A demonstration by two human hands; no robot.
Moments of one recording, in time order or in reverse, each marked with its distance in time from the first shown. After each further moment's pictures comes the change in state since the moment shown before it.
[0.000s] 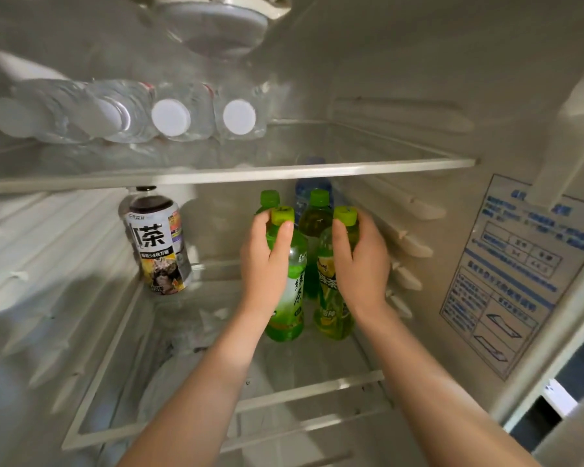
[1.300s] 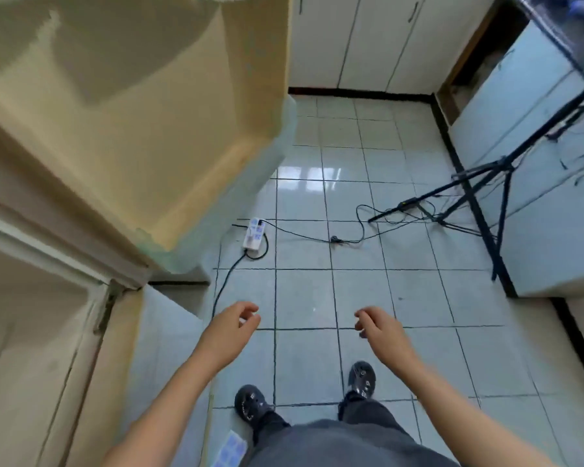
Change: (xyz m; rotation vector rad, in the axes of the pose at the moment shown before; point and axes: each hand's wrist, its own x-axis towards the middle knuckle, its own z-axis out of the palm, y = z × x) left_hand -0.484 -0.017 0.048 0.266 -1.973 -0.074; right_hand -0.595 -0.079 -0.373 -0.510 0.403 1.645
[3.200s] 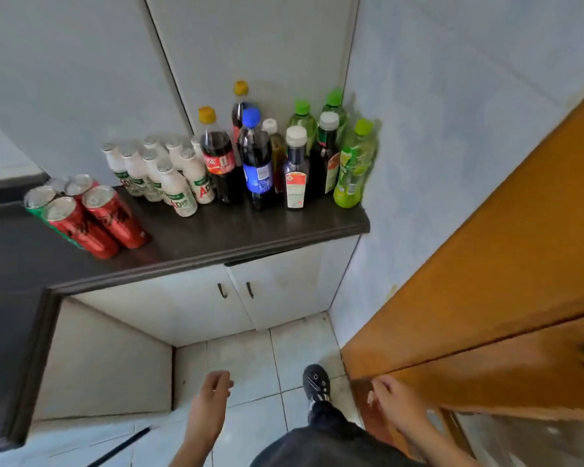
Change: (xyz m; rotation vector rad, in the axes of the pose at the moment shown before) left_hand 0.066 0.722 1.023 0.579 -0.900 0.528; right_hand -0.134 0.757 -0.605 1.020 0.919 1.207
